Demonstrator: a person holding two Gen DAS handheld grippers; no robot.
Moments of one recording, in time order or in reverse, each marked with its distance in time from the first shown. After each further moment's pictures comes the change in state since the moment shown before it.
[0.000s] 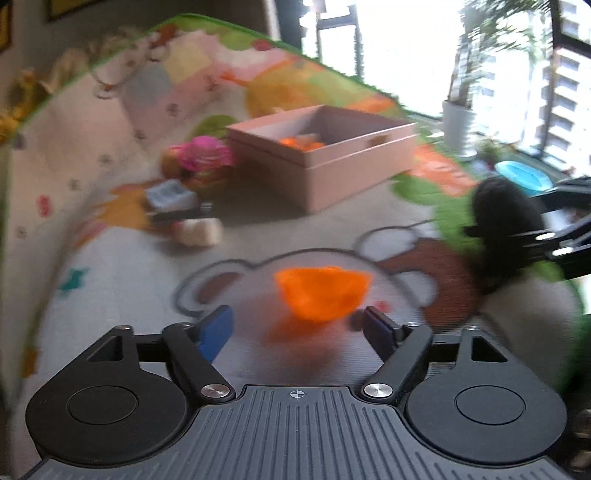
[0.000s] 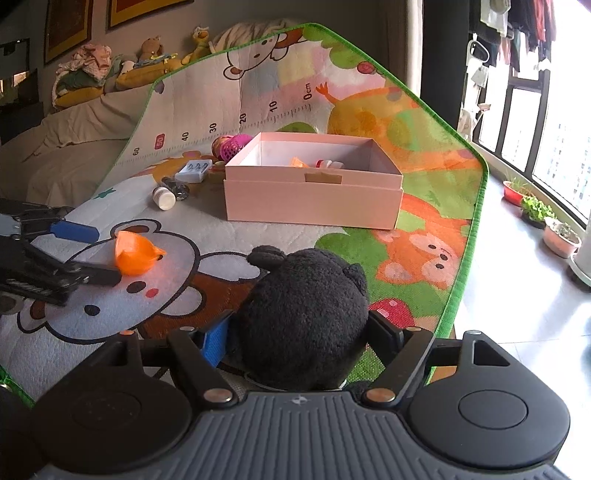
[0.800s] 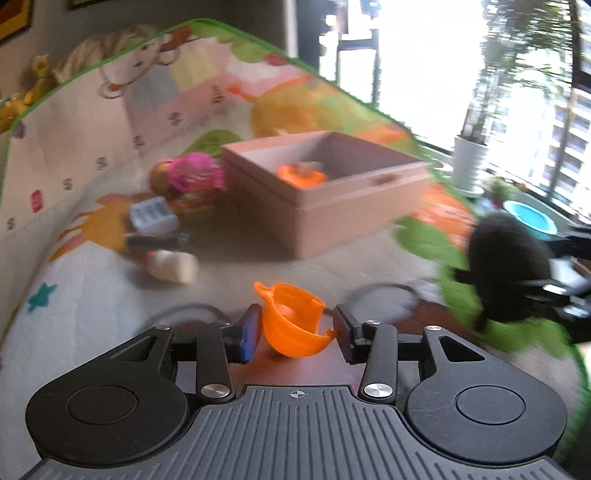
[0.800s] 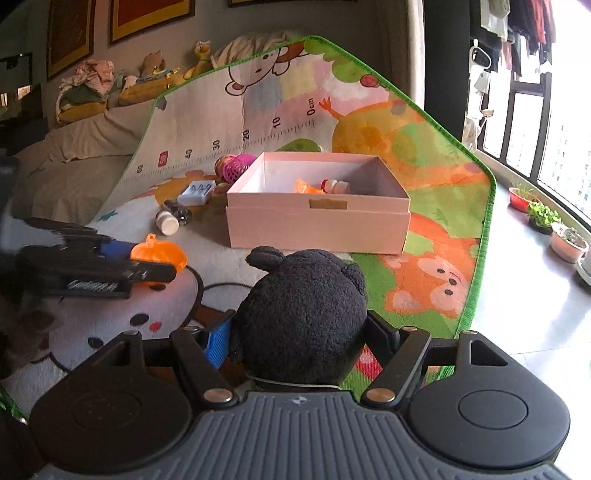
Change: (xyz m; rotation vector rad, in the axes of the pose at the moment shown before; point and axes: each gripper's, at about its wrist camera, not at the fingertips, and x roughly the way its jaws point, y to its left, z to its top) left arm 0.030 -0.021 0.022 -0.079 -0.060 0.016; right arm 0.006 -0.001 0.016 0.006 -0.032 0.027
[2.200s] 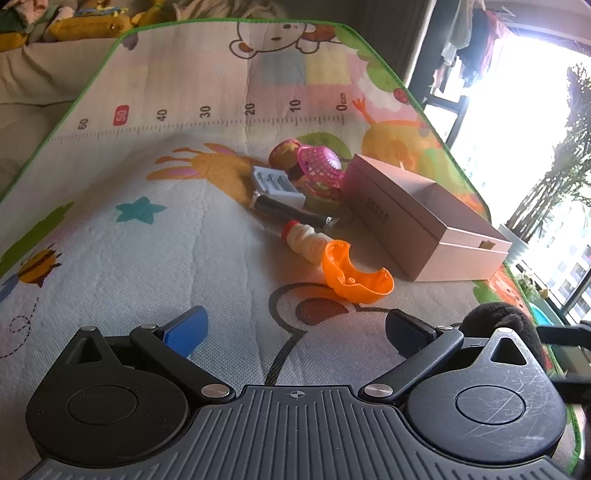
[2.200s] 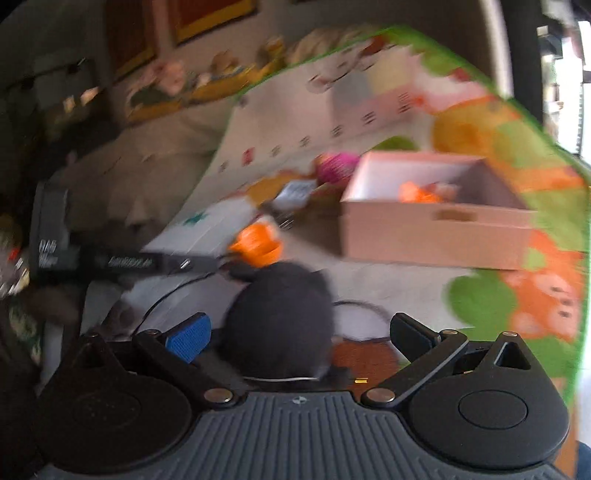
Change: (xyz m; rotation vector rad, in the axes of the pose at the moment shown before) left arm -0.016 0.110 -0.033 -0.412 -0.070 0.082; right arm 0.036 0.053 0.022 -0.046 0.041 0.319
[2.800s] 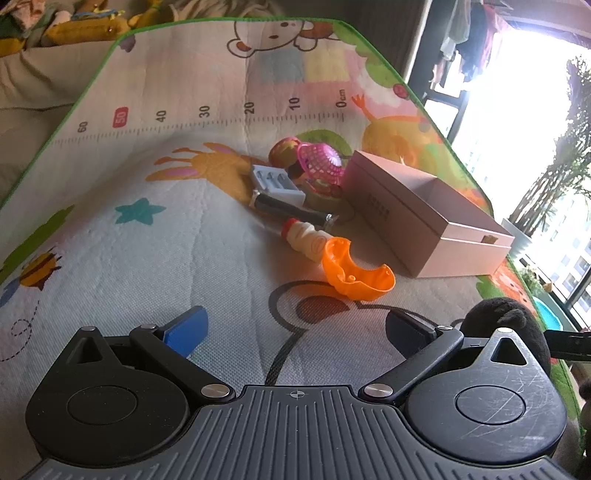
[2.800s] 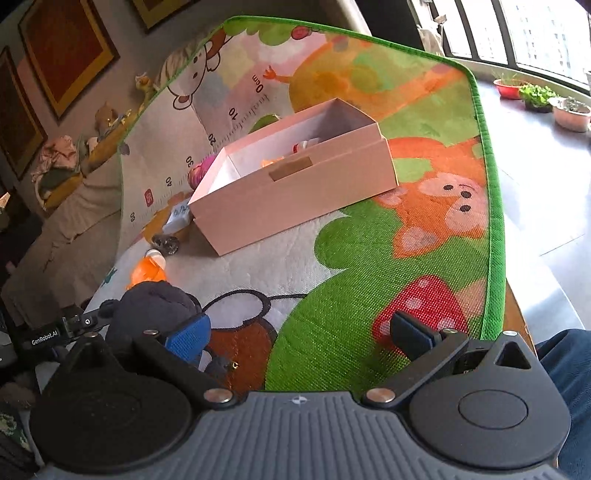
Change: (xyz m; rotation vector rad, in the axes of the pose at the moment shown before) left arm -0.001 -0.001 -0.001 0.020 0.008 0.015; right arm -0.020 -0.090 -0.034 0.461 -0.042 -0.174
